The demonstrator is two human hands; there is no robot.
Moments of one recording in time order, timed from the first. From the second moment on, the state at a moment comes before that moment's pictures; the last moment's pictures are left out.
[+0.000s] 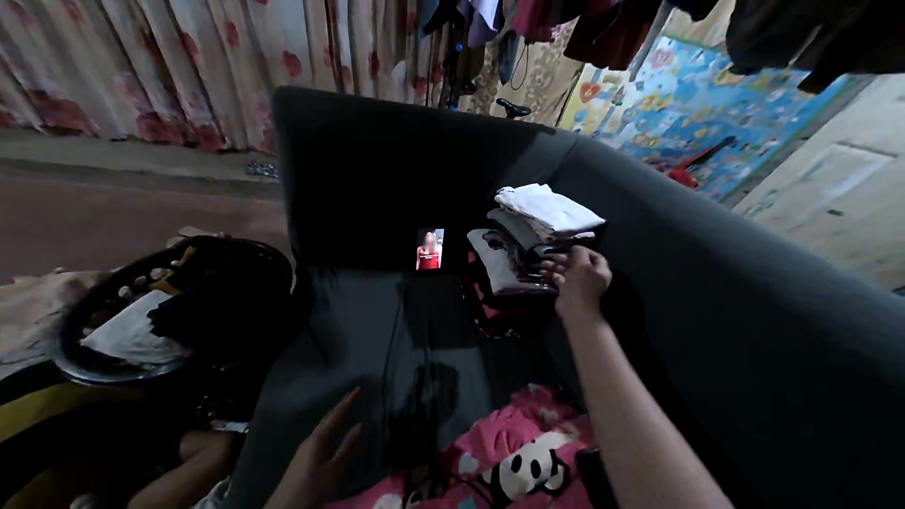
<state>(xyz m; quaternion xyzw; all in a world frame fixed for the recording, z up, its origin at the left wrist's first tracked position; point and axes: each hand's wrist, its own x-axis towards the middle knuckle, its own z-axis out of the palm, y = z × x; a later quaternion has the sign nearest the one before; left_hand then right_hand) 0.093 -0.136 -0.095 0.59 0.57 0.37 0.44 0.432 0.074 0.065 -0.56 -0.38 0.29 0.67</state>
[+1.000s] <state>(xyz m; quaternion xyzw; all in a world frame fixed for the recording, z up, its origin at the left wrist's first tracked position) 0.107 -0.119 -0.091 0.59 0.54 0.33 0.50 0.474 0.160 0.137 -0.72 -0.68 -0.06 0.12</state>
